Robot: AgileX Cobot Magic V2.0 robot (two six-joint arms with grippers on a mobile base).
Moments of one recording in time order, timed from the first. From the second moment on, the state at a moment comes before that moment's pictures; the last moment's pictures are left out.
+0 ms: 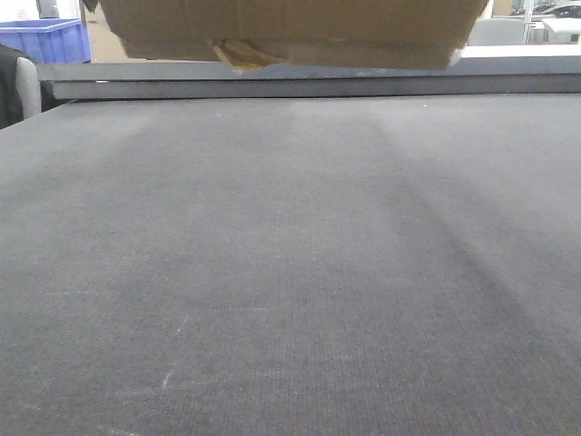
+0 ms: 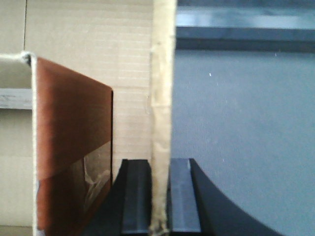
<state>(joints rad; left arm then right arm) -0.42 1.55 -1.76 0.45 0.79 -0.55 0.31 1.42 -1.52 -0.44 0.67 0.56</state>
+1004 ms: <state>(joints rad) -0.42 1.55 -1.76 0.46 0.78 -0.55 0.31 1.42 -1.52 -0.45 0.59 0.56</state>
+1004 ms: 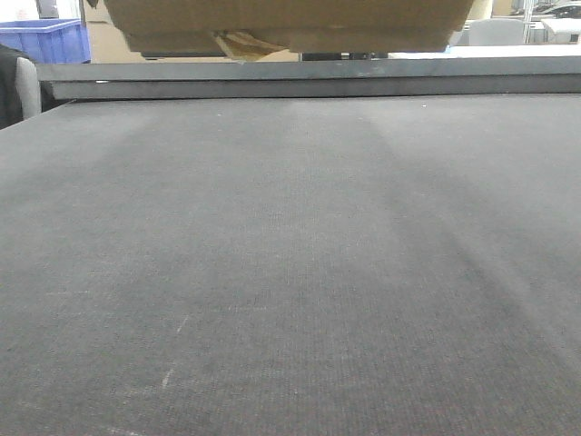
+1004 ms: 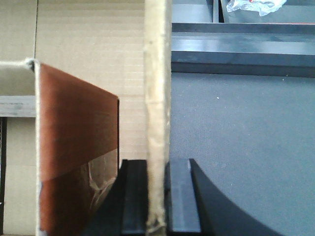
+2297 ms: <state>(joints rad) -0.42 1.54 -1.76 0.47 0.78 -0.56 0.31 1.42 -1.52 -0.46 0.58 0.56</state>
